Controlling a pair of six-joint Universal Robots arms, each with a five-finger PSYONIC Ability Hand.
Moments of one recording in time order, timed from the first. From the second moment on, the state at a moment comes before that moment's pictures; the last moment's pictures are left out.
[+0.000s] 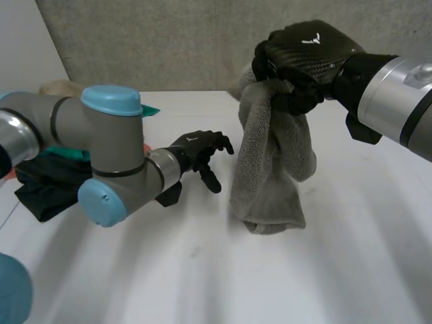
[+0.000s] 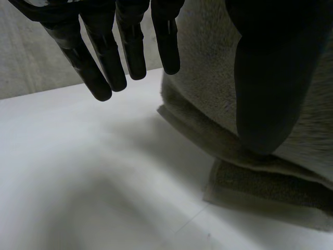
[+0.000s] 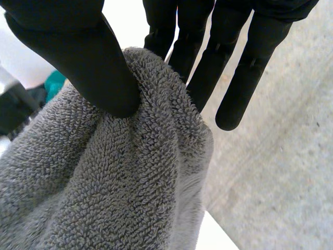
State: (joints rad) left arm 4.15 -2.36 -0.92 2.91 -1.33 3.06; right arm 1.98 -1.40 1.12 0.32 1.09 2.84; left_hand 0.44 0.44 0.44 0.44 0.26; right_hand 1.09 1.17 1.18 1.19 0.97
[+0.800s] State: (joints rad) left arm 4.25 -1.92 -0.95 3.08 -1.52 3.00; right arm 1.84 -1.18 1.03 0.20 1.24 2.77; left_hand 1.15 1.19 1.18 1.19 0.97; right_hand 1.09 1.17 1.18 1.19 0.97
